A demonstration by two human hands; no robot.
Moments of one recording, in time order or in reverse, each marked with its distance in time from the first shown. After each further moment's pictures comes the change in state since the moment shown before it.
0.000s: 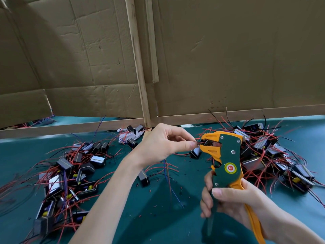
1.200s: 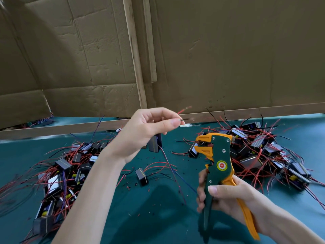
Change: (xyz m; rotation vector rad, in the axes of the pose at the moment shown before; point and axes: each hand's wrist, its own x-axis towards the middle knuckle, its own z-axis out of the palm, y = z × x) left_hand -0.010 0.019 -0.026 -0.194 0.055 0.159; right_hand 0.004 0.004 -0.007 0.023 0.086 0.052
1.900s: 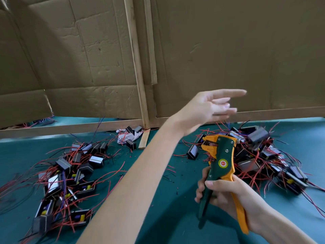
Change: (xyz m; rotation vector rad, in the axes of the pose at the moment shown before) left_hand 0.091 0.009 0.074 -0.114 -0.228 -0.088; right_hand 0.001 -0.002 0.001 0.042 0.201 -0.017
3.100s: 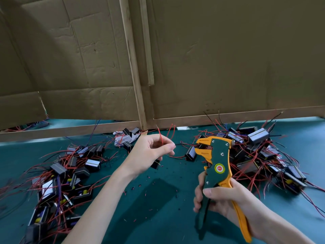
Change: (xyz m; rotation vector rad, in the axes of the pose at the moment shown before) left_hand -0.101 -0.073 -0.050 0.186 0.393 -0.126; right_hand -0.006 -0.006 0.014 -0.049 -0.051 0.009
